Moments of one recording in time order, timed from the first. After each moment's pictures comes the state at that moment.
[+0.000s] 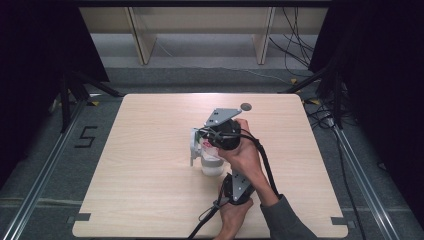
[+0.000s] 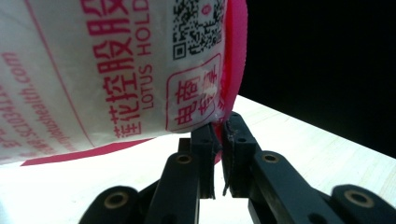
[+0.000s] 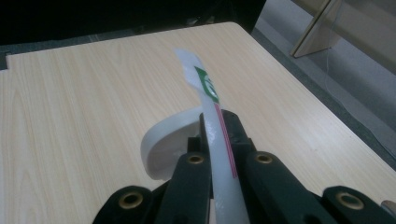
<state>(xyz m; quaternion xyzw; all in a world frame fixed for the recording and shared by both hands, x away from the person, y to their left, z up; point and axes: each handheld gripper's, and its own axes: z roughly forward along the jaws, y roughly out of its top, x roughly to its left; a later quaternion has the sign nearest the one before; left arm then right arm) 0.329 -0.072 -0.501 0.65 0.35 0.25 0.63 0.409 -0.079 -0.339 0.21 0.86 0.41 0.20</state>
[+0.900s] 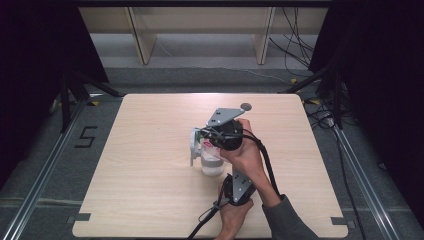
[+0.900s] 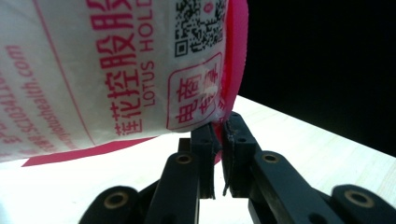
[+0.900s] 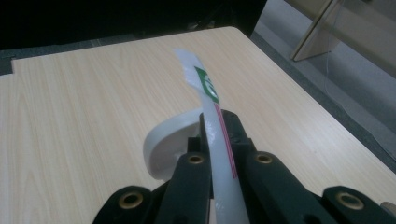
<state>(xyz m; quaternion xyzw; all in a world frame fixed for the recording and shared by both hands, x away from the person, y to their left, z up) 0.327 -0.072 -0.500 0.65 0.34 0.26 0.63 0.404 -0.083 -0.335 0.21 0.86 0.42 0.20</state>
